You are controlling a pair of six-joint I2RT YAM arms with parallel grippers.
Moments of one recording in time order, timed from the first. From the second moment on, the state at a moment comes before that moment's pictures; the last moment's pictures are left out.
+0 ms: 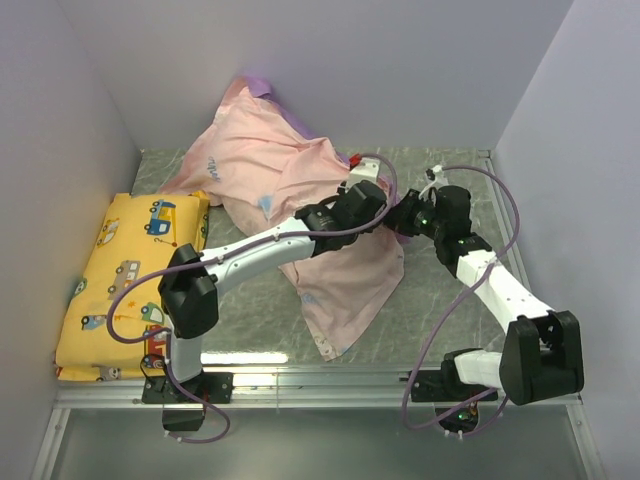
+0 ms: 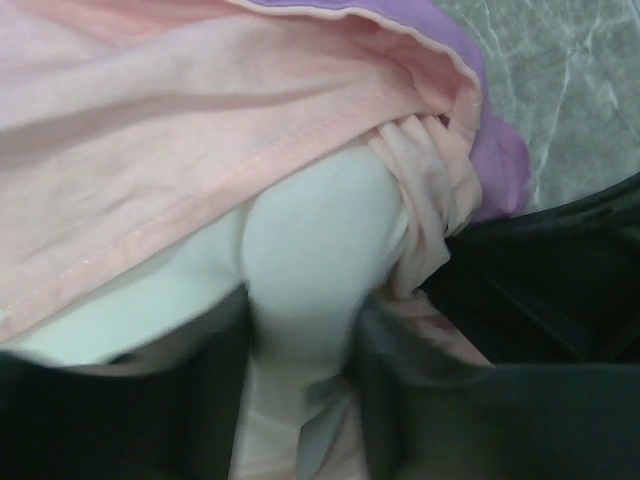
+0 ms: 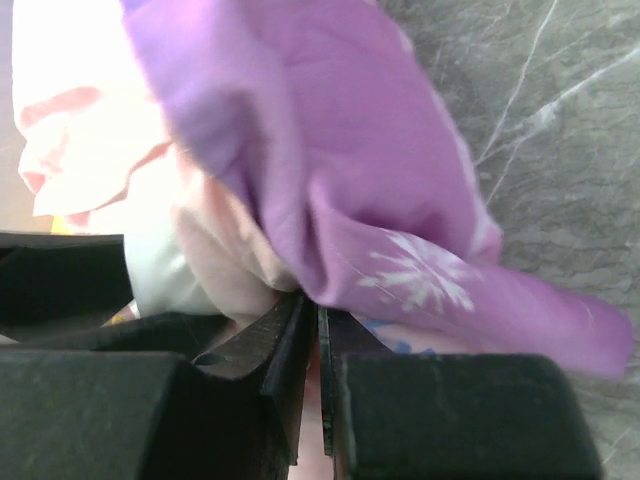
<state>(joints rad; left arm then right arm) -0.99 1.89 1.71 -0.43 -0.55 -0.49 0.17 1.26 0.79 0.06 -0.43 0.59</state>
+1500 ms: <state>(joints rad) -0.94 1.87 1.77 -0.45 -0.34 -0.51 0.20 1.19 0.82 -0.17 -0.17 0.48</state>
